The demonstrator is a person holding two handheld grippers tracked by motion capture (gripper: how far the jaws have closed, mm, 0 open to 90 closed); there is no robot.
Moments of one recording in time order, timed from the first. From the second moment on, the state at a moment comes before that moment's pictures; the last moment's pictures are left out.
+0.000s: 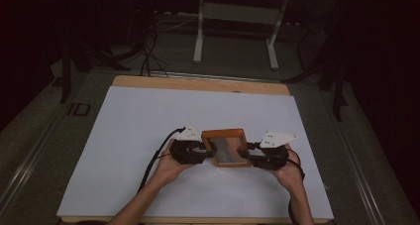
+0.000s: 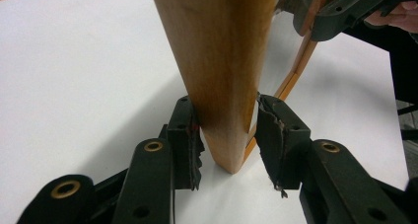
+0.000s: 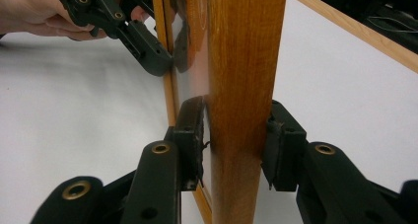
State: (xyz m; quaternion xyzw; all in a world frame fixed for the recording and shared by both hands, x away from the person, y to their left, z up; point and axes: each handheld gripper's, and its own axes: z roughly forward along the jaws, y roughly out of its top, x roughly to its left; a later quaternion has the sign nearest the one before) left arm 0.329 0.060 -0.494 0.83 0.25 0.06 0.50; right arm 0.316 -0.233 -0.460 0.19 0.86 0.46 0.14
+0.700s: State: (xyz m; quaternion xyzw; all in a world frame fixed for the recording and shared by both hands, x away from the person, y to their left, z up) left arm 0.320 0.075 -0.477 0.83 0.26 0.09 0.48; right arm 0.316 -0.214 -0.462 0.19 0.85 0.46 0.15
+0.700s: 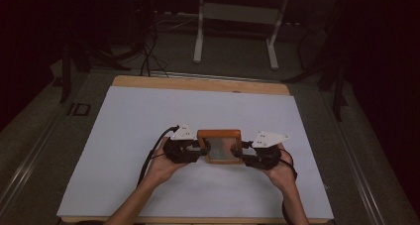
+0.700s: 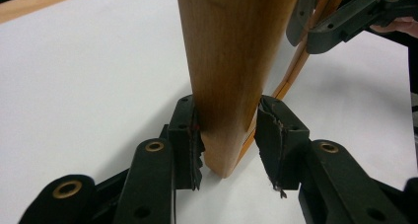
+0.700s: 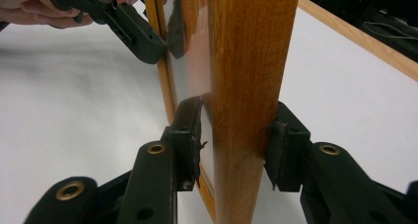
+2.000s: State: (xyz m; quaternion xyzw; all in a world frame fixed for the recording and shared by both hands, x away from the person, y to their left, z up) left arm 0.322 0.103 -0.459 0.83 0.29 0.08 0.47; right arm 0.326 -0.193 -0.468 0.22 0.83 0.50 0.10
